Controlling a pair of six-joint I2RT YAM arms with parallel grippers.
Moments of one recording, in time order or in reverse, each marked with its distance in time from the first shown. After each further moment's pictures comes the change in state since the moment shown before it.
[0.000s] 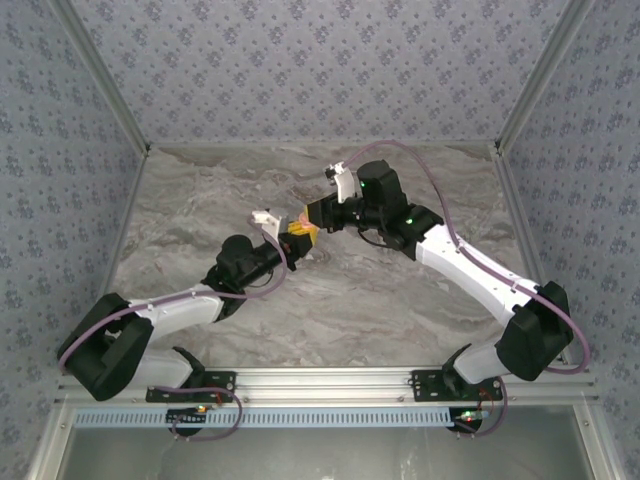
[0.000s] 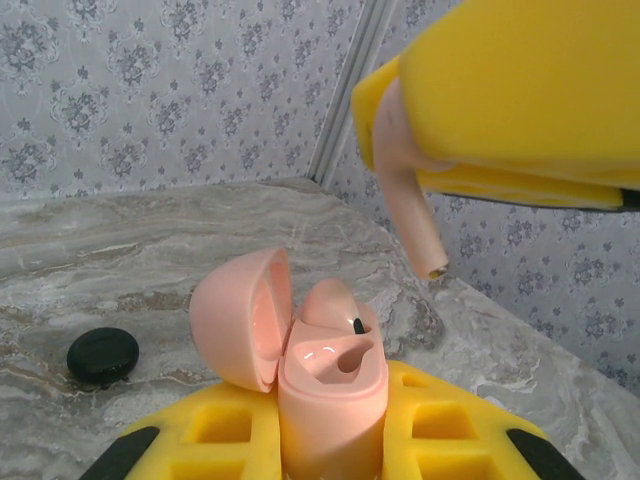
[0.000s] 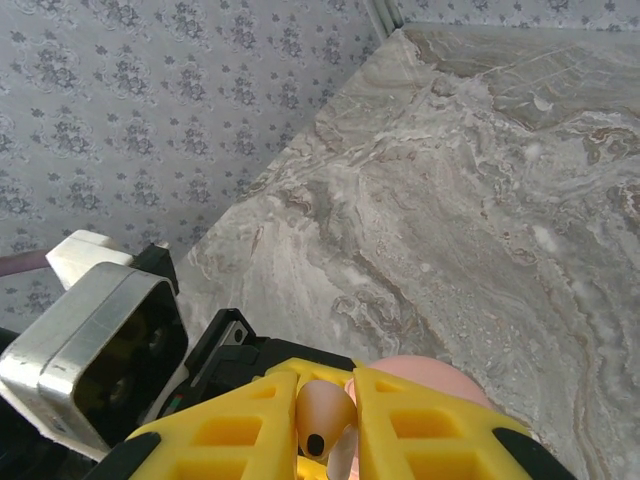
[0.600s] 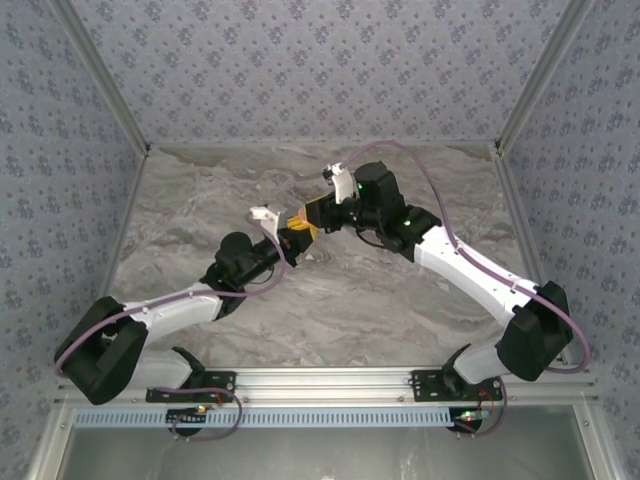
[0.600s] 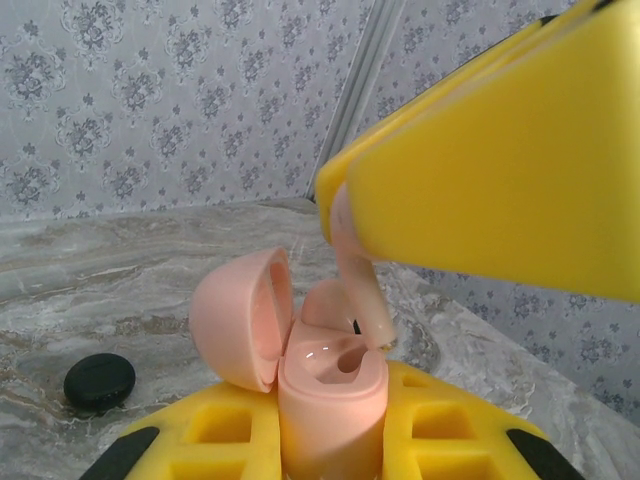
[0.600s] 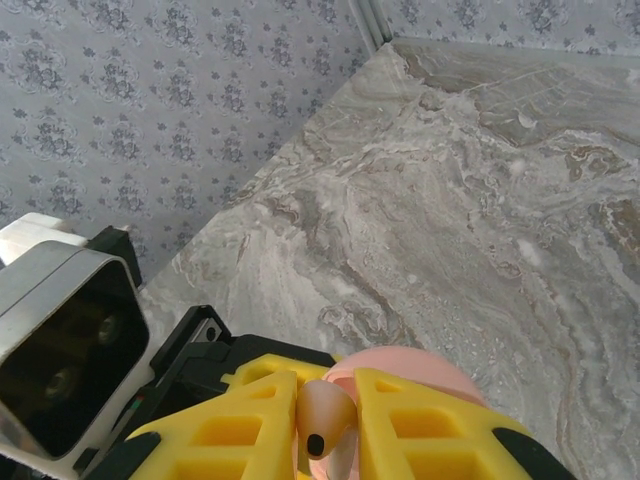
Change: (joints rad) left arm -0.008 -0.027 0.030 -0.027 -0.022 -0.015; right arm 0.022 0.000 0.000 0.014 0.053 -0.022
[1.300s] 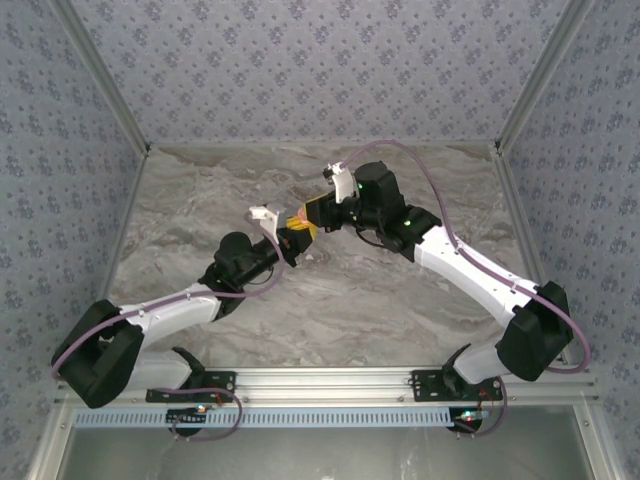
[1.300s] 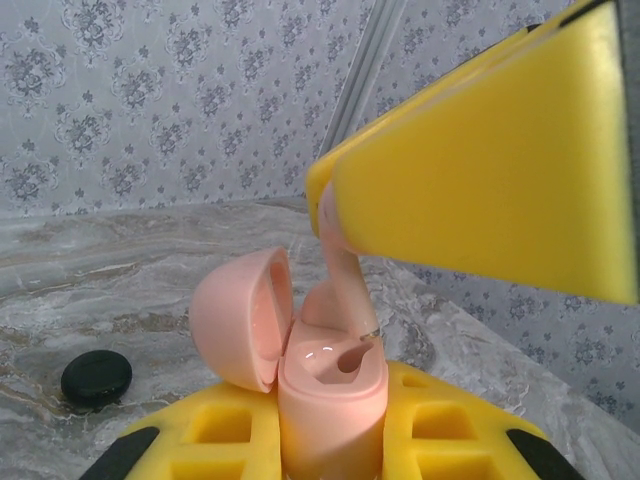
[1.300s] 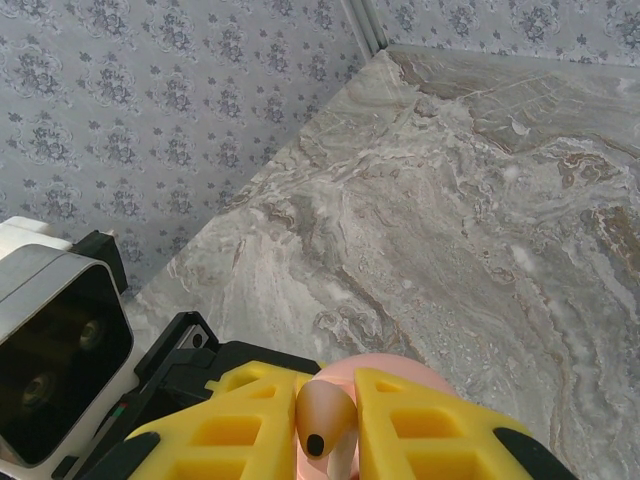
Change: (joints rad) left arm -0.003 -0.021 0.006 -0.031 -0.005 -0.014; right arm 0.000 0.000 0.000 0.005 0.010 -0.004
